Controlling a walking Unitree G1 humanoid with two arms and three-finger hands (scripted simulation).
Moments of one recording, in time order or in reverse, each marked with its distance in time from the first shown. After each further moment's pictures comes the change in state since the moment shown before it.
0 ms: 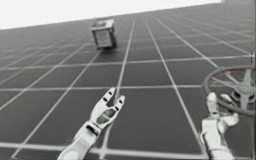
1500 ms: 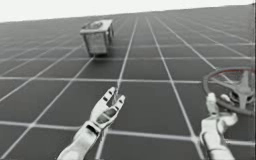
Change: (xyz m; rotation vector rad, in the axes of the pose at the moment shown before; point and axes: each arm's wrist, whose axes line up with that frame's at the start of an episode) left arm -0.002 0.009 0.001 -0.027 -0.006 0.013; right arm -0.004 0.008 -0.003 -0.024 -0.003 0.021
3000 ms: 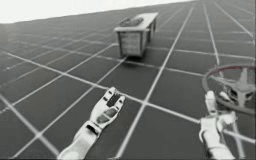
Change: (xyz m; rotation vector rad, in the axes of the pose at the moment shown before) left arm -0.004 0.002 0.002 -0.006 -0.015 0.001; right arm -0.005 0.013 0.002 0.008 -0.006 0.046
